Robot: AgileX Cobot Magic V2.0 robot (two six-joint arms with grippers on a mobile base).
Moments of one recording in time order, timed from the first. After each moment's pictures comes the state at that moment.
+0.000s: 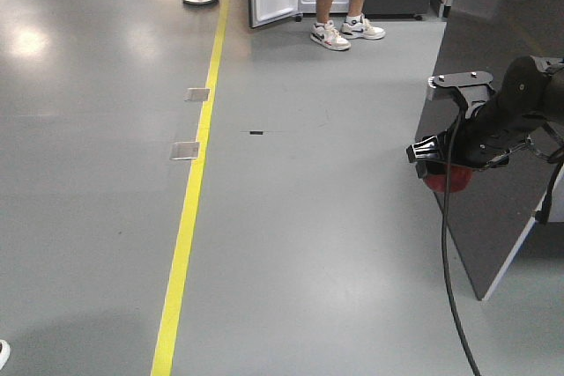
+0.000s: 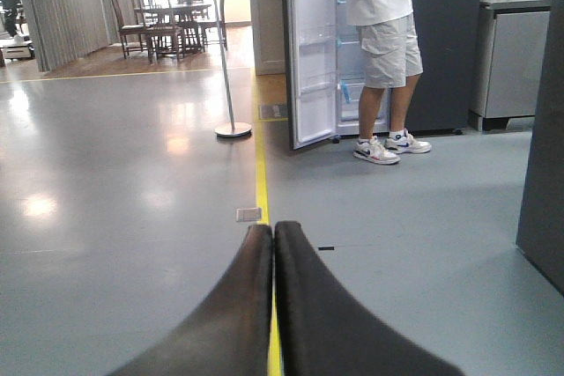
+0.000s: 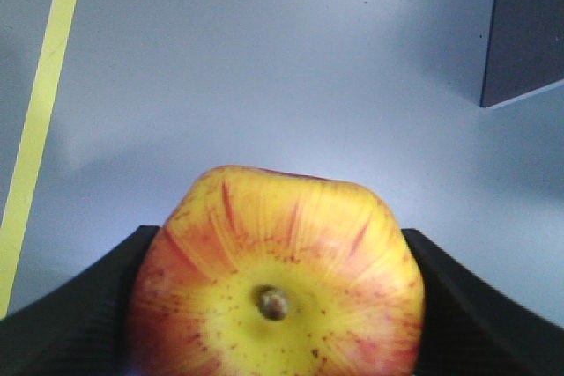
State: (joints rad) left arm -0.01 -0.02 0.03 -0.02 0.09 -0.01; right arm 0.03 1.92 -1.44 0.12 0.74 -0.22
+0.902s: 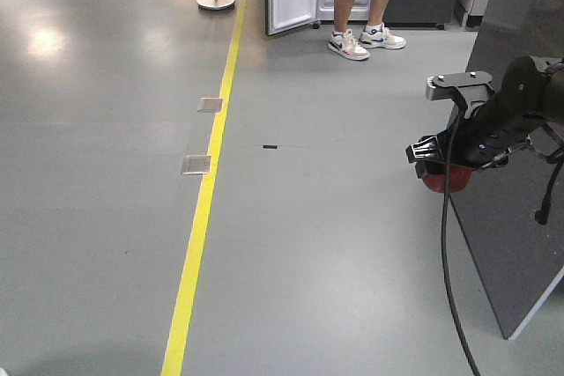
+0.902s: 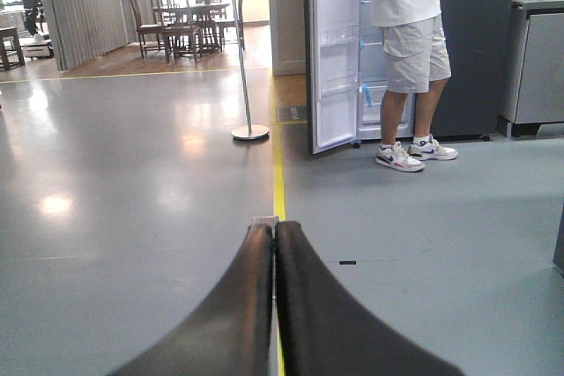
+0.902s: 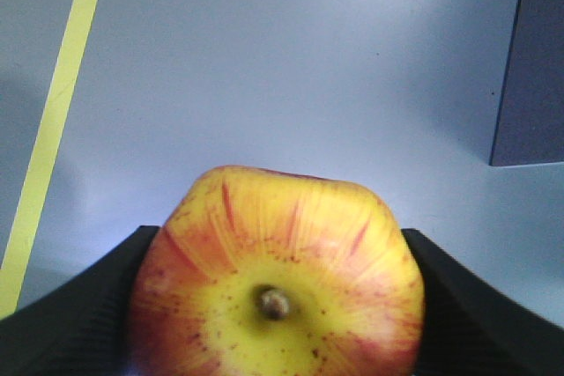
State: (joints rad) left arm -0.01 -0.02 0.03 -0.02 0.09 -0.01; right arm 0.03 1.92 -1.44 0.12 0.74 -0.22
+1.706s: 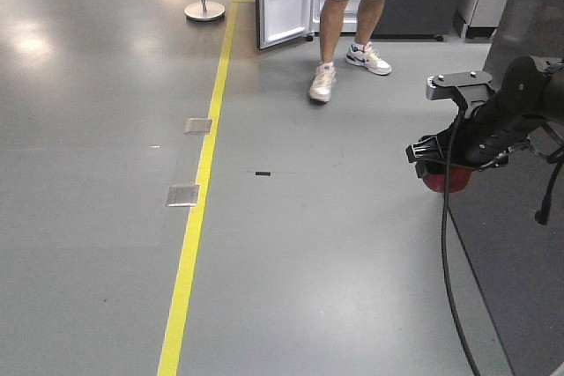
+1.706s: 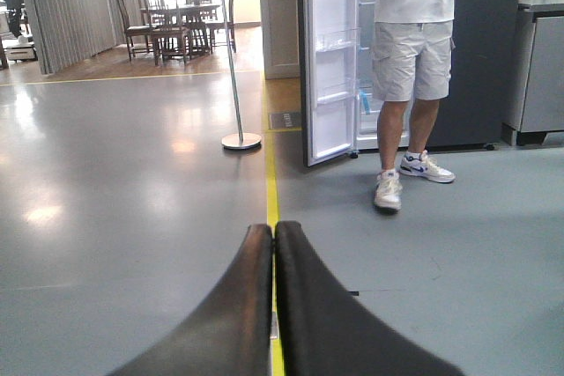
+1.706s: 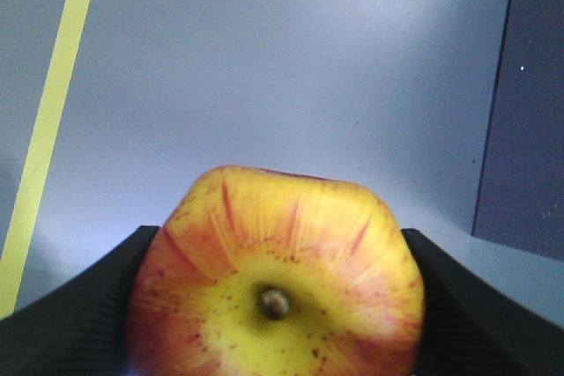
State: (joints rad) left arm -0.01 -0.02 0.03 -0.02 0.09 -0.01; right arm 0.03 1.92 -1.44 0.12 0.74 -0.22
